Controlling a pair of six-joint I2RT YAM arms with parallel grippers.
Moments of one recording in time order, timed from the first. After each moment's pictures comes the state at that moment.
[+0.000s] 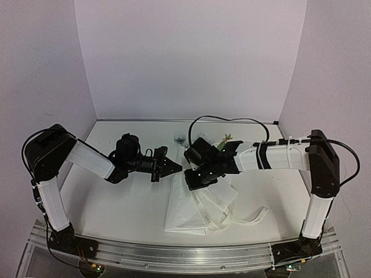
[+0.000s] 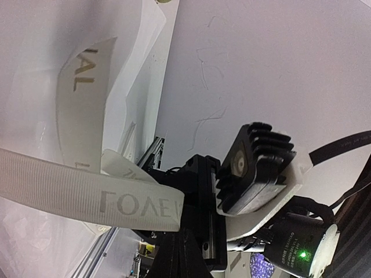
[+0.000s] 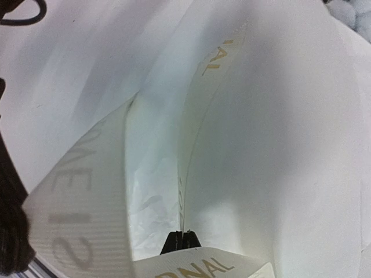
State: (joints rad) left arm -0.69 1.85 0.81 0.84 0.89 -1.57; right arm 1.01 1.90 1.37 -0.52 0.10 0.56
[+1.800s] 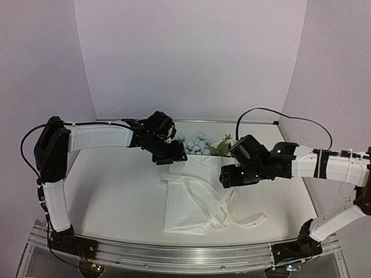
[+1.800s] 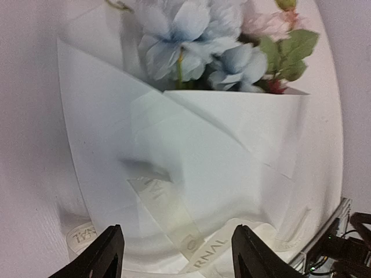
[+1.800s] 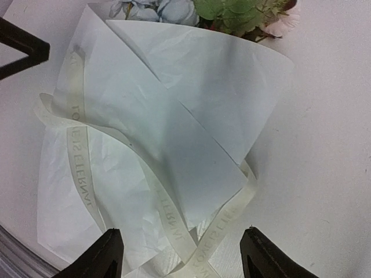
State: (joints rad) left arm -0.81 1.90 1.47 -0.46 0.17 -0.73; right arm 0.94 1.40 1.02 -0.62 0.26 0.65
